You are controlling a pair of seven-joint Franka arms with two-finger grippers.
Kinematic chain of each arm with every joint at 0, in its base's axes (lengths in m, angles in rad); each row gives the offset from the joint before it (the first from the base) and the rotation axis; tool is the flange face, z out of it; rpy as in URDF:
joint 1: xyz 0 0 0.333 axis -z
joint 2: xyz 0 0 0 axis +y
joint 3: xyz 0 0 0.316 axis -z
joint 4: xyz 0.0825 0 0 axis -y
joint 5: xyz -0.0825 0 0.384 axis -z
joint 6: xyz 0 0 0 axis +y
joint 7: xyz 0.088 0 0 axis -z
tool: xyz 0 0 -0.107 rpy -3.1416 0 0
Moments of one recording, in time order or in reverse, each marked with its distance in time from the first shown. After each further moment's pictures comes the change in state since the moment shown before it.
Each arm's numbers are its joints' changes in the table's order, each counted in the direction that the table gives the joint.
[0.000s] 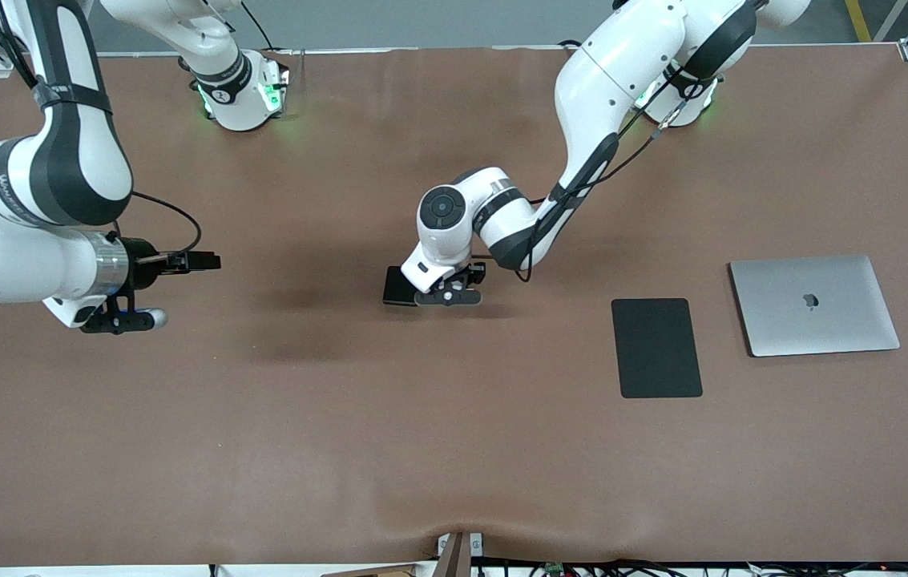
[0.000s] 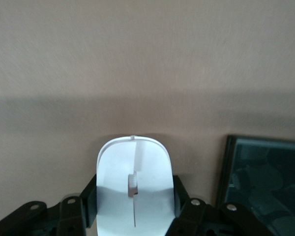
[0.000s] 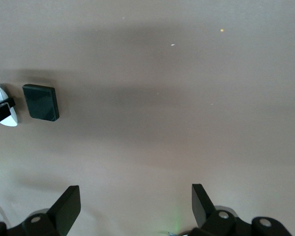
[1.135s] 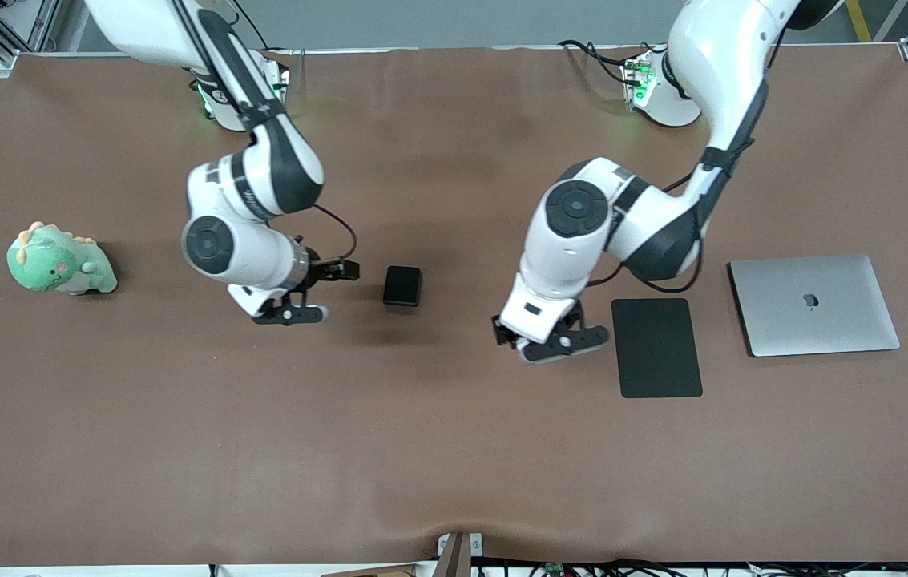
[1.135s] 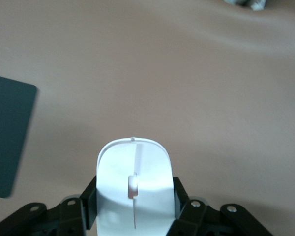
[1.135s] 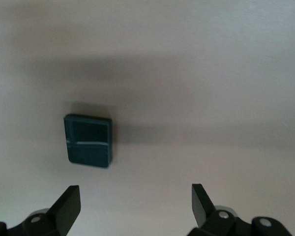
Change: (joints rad) left arm -0.290 -0.274 0.004 0.005 0.002 0.110 0.029; right arm -0.366 0.112 -0.007 -0.200 -0.074 -0.524 0.258
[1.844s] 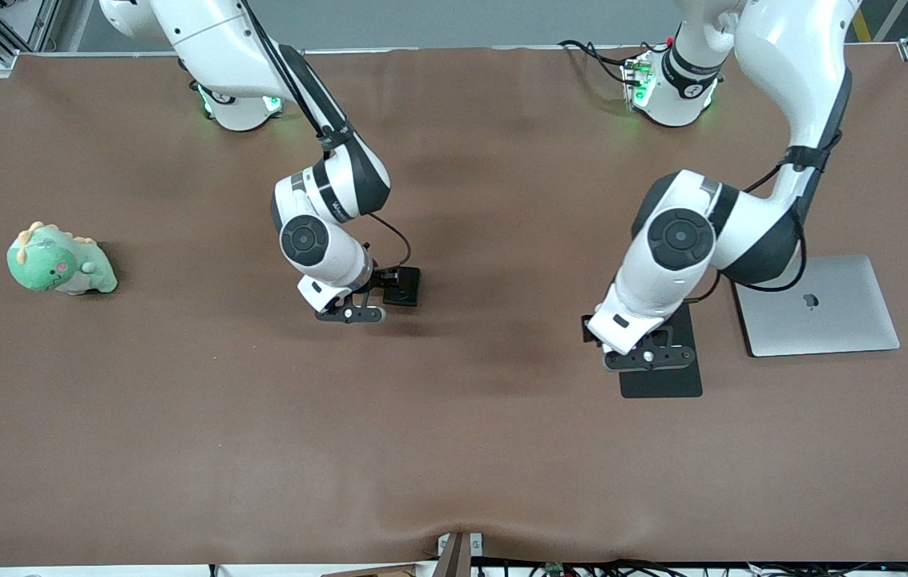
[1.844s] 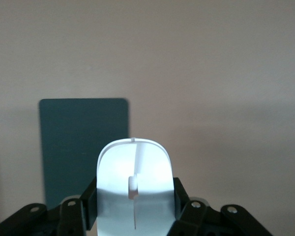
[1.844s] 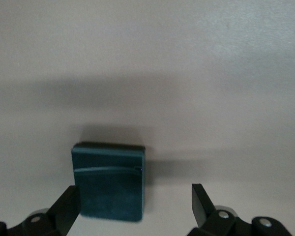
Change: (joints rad) left arm -0.203 -0.127 0.001 -0.260 0.000 0.014 0.456; right arm -0.139 0.163 0.000 -0.001 -0.001 -0.261 0.176
